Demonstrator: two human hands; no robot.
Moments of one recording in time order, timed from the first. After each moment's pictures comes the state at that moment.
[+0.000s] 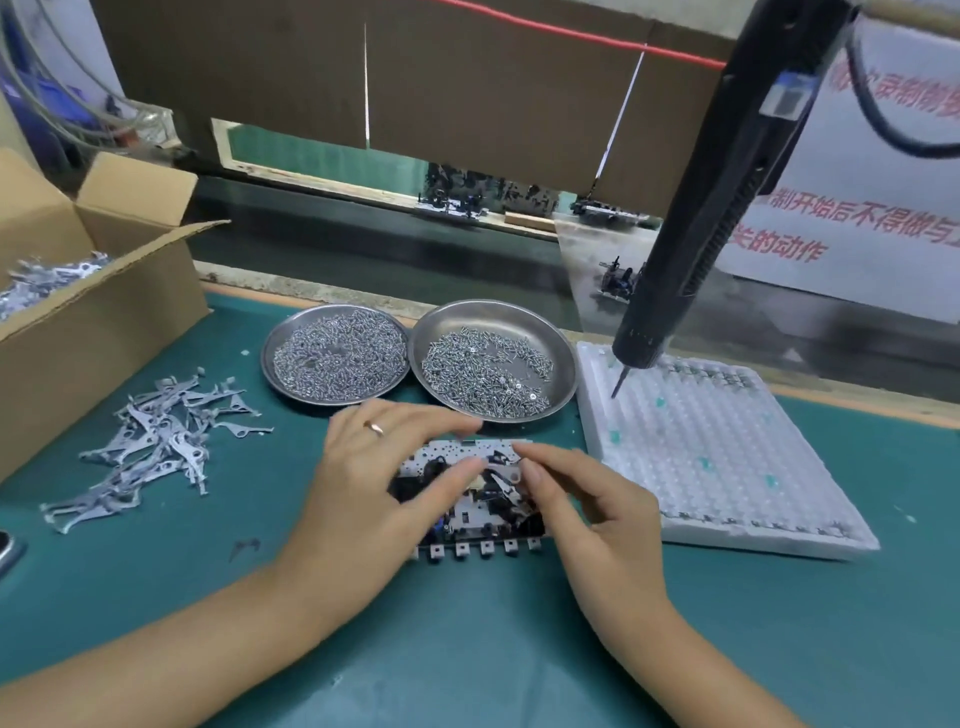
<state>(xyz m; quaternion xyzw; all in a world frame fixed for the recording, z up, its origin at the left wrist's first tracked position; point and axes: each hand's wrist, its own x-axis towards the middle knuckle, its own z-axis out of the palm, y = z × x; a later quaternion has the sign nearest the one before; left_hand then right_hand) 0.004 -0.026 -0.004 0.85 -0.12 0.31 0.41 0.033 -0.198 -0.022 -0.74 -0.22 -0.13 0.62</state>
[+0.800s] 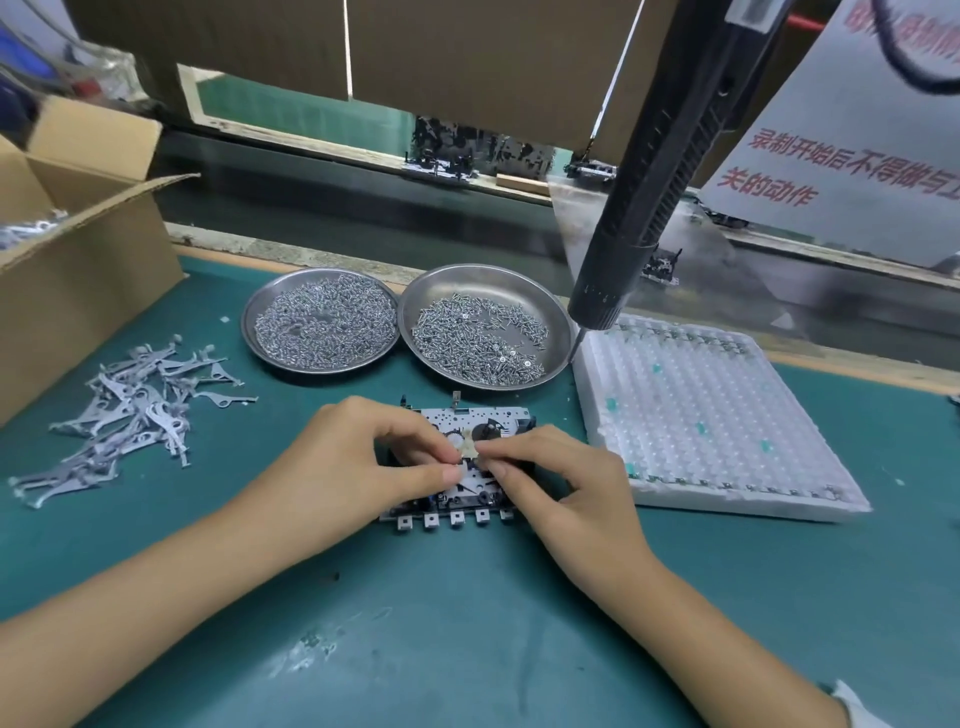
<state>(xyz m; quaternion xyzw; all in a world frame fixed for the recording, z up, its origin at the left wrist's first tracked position) 0.011 -0.010 -0.005 0.85 -0.04 0.01 0.52 0.041 -0.203 -0.036 -0.80 -0.29 -0.09 0.52</state>
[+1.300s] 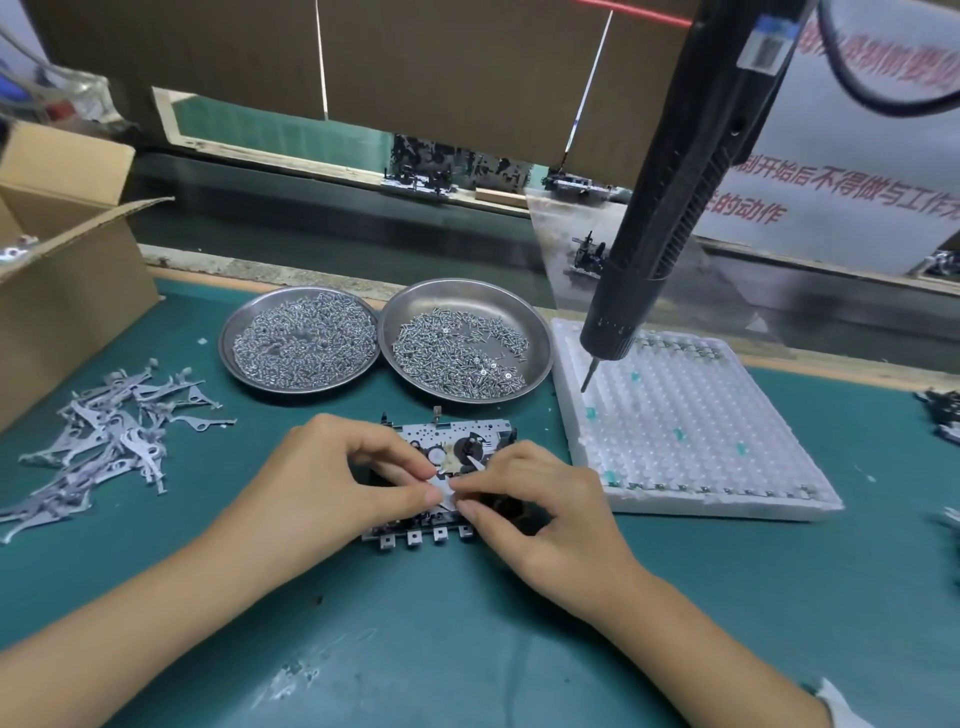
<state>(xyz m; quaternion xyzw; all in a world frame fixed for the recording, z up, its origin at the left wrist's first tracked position) 0.009 -0.008 -0.006 0.84 0.00 -0.01 0.54 0.038 -0.205 -0.034 -0.81 -0.35 -0.11 0.45</state>
